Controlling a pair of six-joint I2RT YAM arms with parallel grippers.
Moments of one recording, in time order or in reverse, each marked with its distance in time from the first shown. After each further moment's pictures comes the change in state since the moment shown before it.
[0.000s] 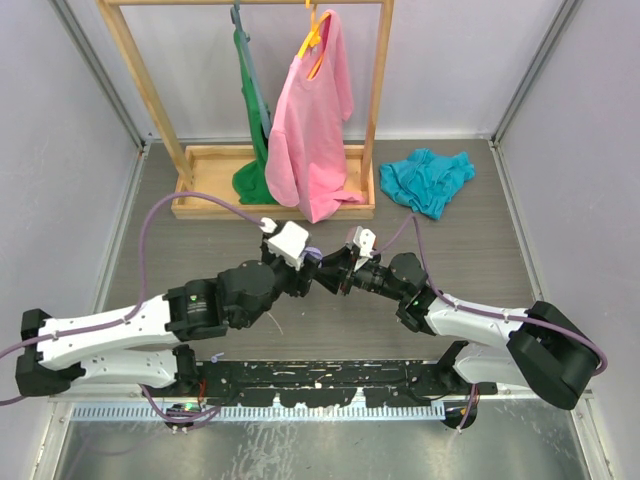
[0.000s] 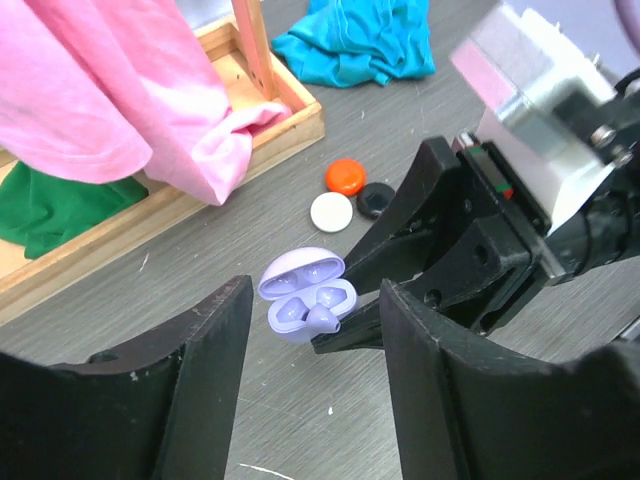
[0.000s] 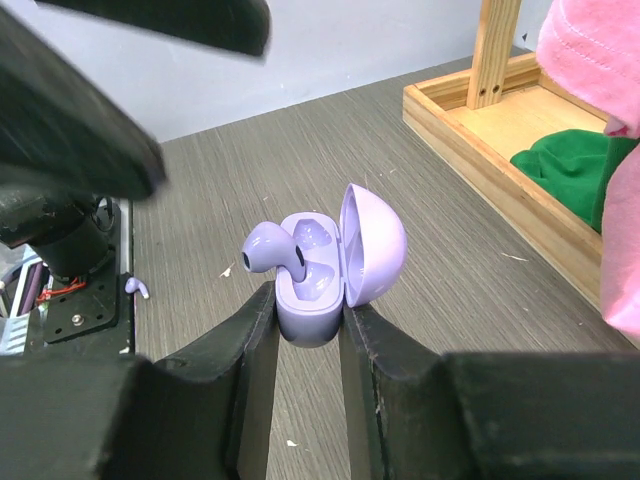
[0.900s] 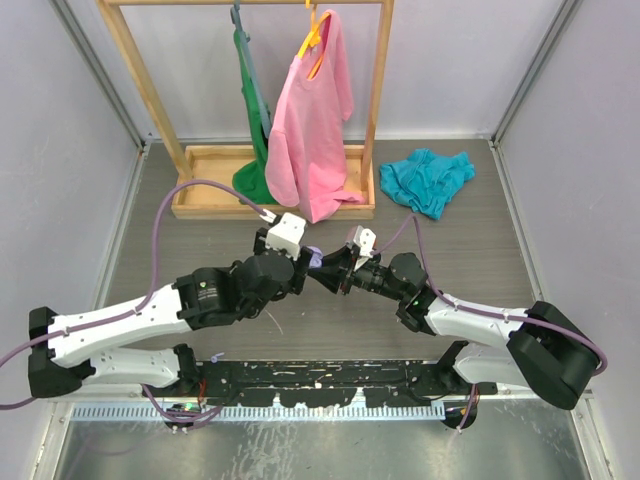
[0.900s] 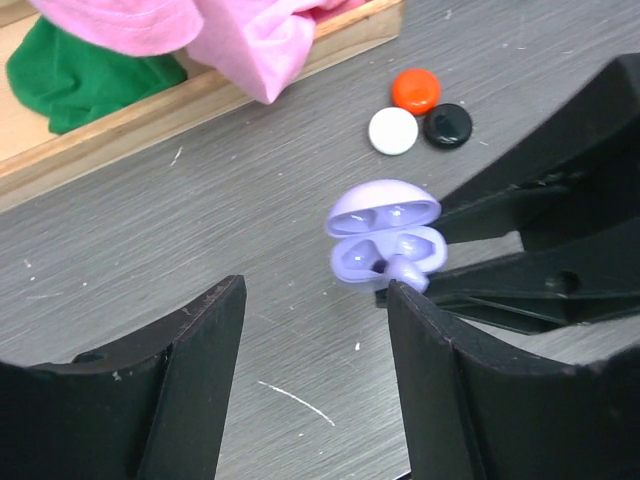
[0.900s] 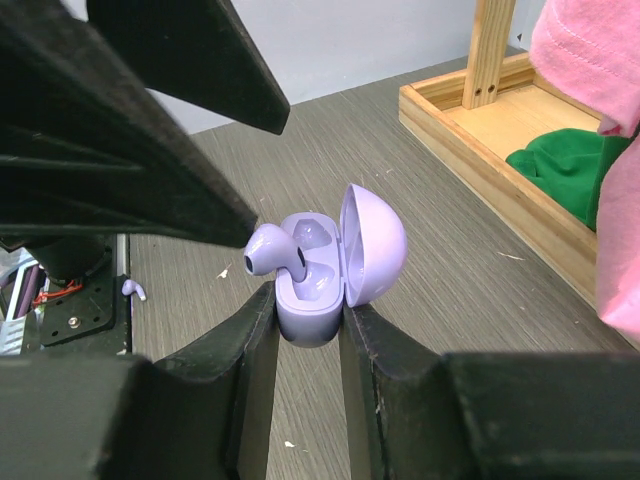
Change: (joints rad) left arm 0.074 0.068 0.092 -0.308 -0.024 -0.241; right arm 0.000 0.000 0.000 0.000 0.010 0.000
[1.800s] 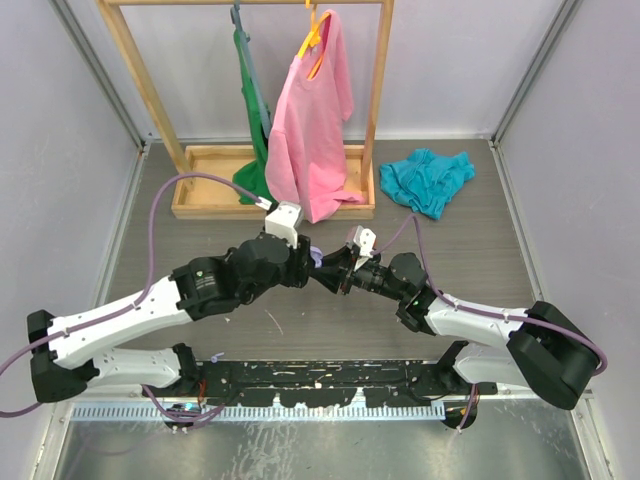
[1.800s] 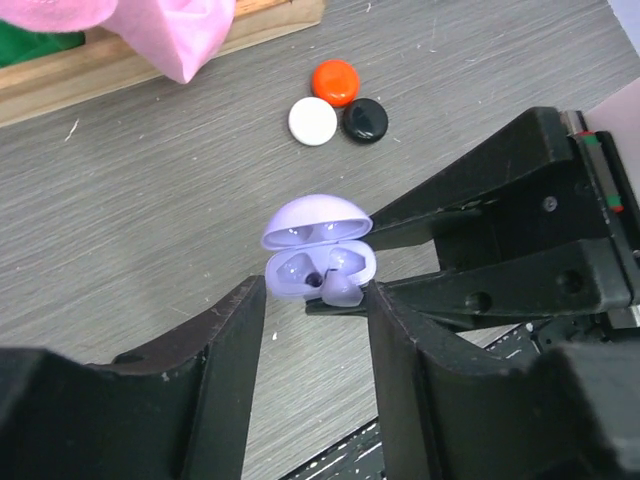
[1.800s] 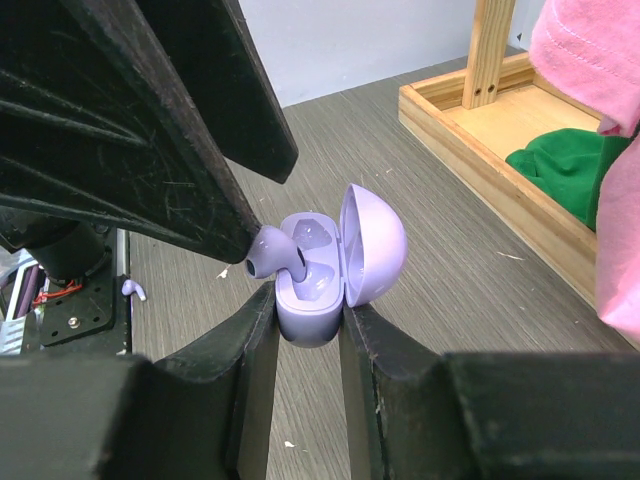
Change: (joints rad) left arm 0.095 0.006 0.037 -0.012 0.225 -0.142; right arm 0.000 0.000 0.000 0.000 0.001 0.000
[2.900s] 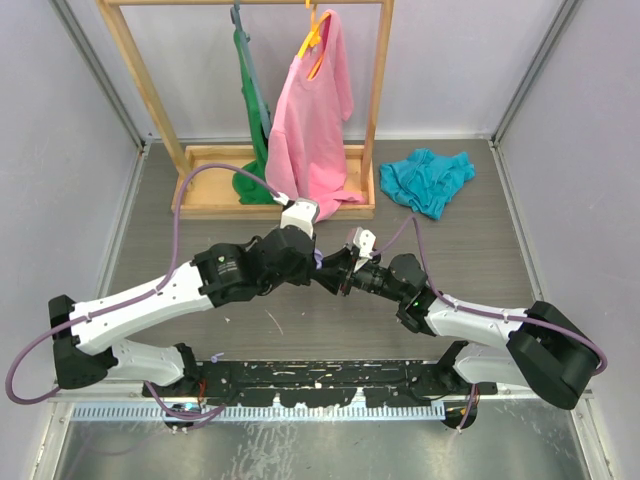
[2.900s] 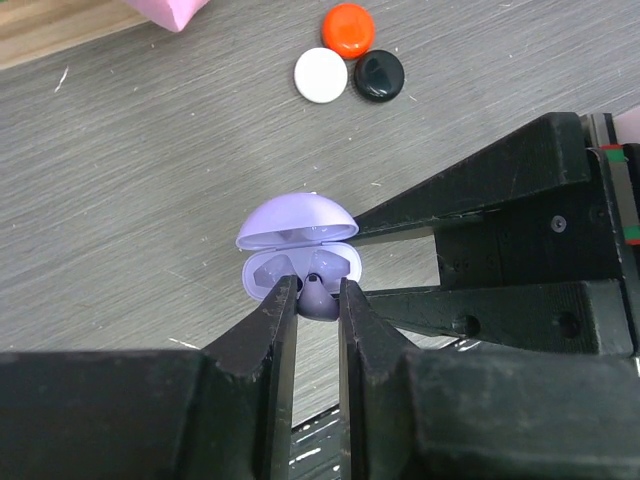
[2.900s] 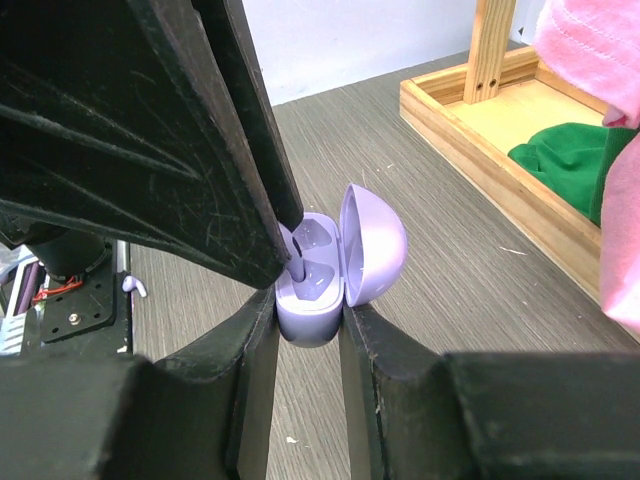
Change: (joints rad) left arm 0.000 0.169 0.177 -0.189 0.023 -0.093; right arm 0.001 0.000 -0.008 0.000 0.006 -0.001
